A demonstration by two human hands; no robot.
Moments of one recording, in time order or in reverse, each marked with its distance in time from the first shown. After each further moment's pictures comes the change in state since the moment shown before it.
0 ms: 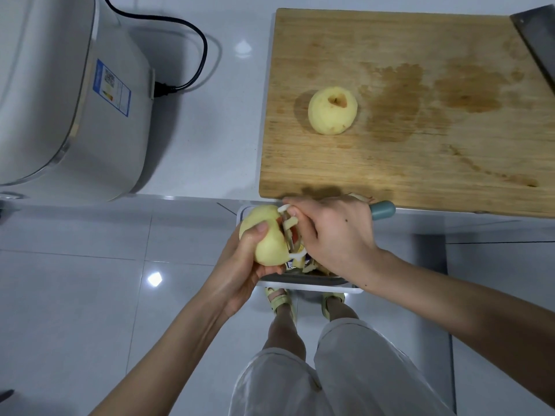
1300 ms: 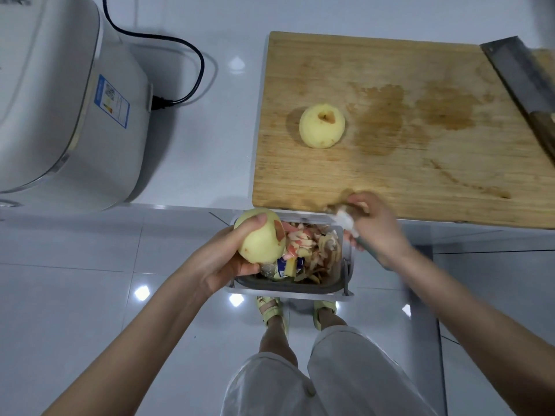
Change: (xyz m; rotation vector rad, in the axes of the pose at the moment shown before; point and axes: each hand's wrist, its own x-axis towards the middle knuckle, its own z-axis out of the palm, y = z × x) left_hand 0.015 0.029 -0.006 0.163 -0.017 -0.216; right_hand -0.014 0.072 -0.008 0.696 -0.194 0.995
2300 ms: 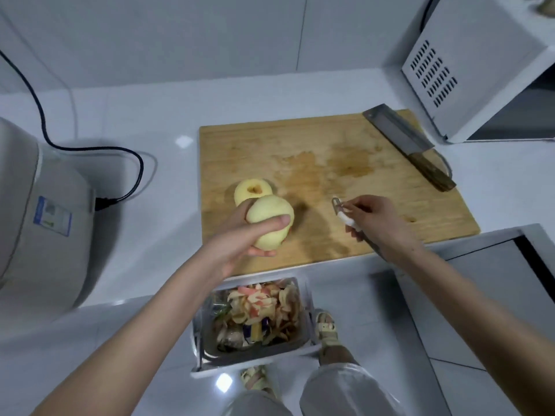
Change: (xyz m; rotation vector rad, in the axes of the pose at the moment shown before) left_hand 0.013 0.092 0.094 0.345 -0.189 0.360; right_hand -0.018 -0.047 -0.098 0.049 0.267 -0.148
